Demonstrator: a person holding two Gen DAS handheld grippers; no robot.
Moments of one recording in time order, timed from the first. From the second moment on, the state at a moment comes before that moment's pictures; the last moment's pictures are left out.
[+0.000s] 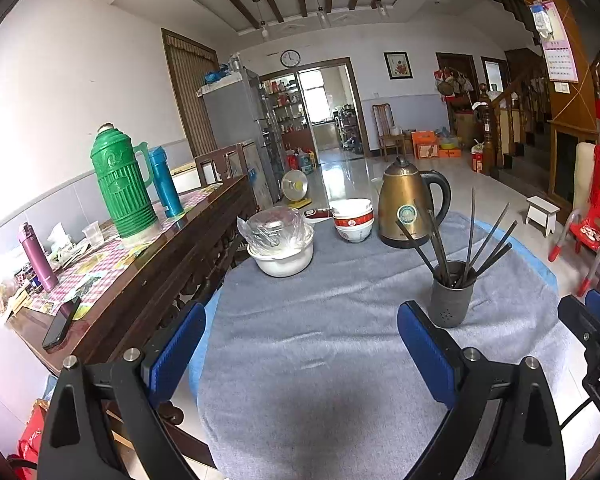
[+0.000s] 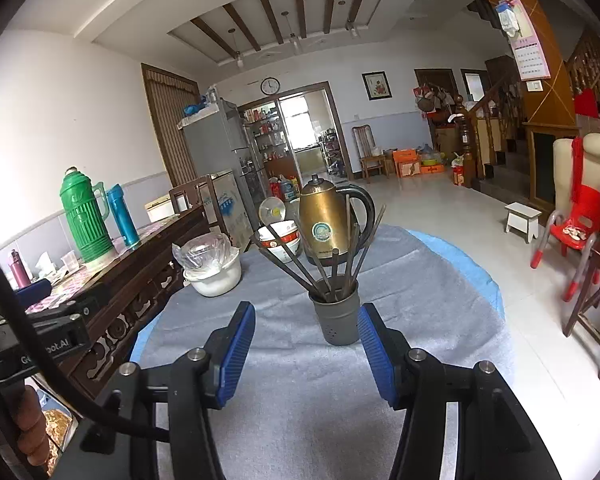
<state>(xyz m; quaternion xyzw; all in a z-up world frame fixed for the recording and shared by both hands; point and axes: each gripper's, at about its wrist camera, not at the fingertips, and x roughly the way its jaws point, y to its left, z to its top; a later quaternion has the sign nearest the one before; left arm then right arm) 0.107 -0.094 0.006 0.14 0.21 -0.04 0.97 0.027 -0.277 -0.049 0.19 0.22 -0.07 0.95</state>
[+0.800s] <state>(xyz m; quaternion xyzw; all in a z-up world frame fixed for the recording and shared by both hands) 0.102 -0.092 0.009 0.14 0.21 -0.04 0.97 0.023 -0.272 -0.047 0.19 0.22 -0.07 0.95</state>
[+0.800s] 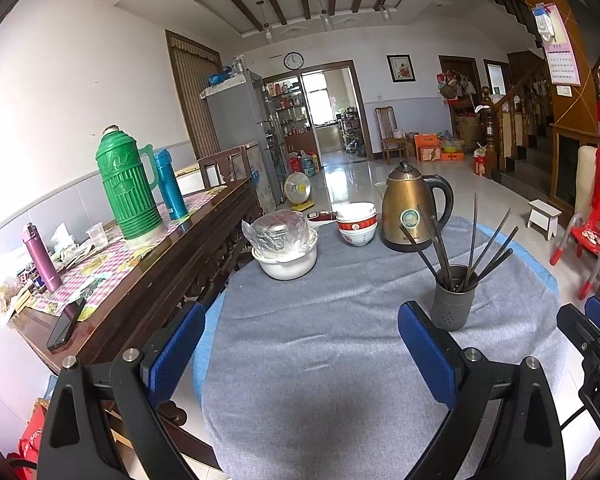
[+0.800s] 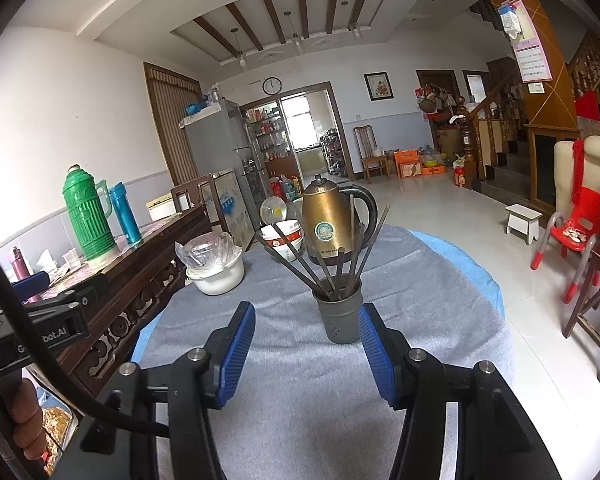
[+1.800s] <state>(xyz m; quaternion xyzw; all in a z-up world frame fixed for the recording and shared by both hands) 0.101 -0.090 0.009 0.13 0.21 -0.04 0.97 0.025 -0.269 -0.043 0.18 0.22 -0.06 0.96</state>
